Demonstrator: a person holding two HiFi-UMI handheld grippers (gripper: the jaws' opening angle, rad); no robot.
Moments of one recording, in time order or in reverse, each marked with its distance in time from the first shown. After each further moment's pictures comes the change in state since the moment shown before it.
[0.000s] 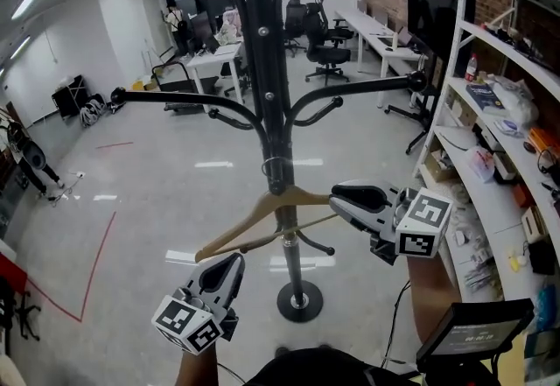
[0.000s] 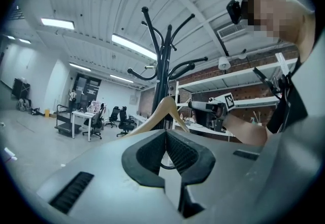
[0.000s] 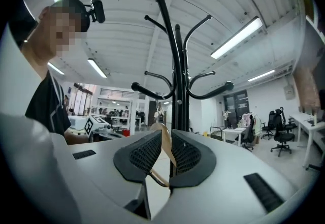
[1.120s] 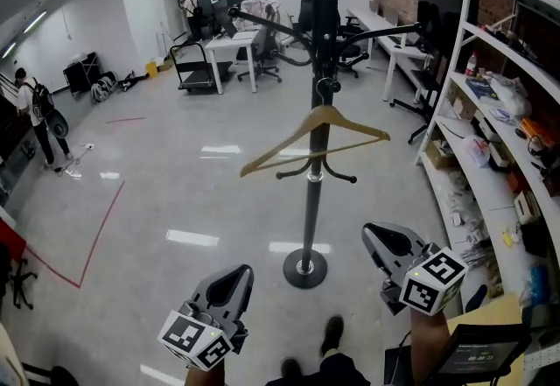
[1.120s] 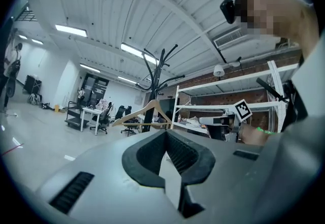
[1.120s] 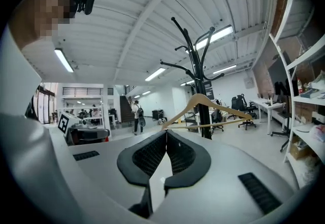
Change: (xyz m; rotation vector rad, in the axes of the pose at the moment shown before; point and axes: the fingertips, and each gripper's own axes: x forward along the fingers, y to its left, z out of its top) left arm -0.203 -0.086 -0.030 -0.056 -0.025 0.053; right arm -0.076 0.210 -0.058 0.144 0.102 -0.394
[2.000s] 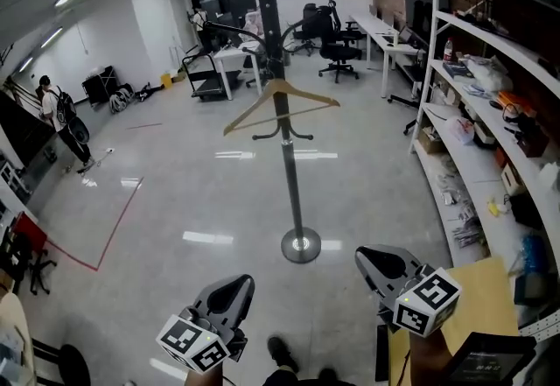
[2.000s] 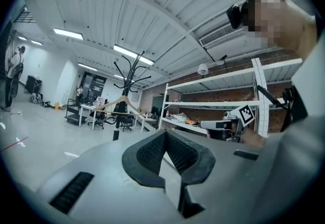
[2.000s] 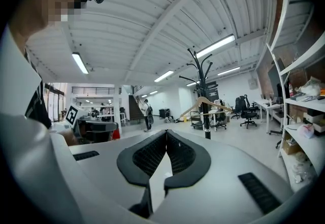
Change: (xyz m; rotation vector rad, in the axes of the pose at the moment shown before) left arm -0.125 -0.233 -0.034 0.008 0.042 -0.004; right arm -0.257 0.098 -0.038 -0.027 0.010 0.061
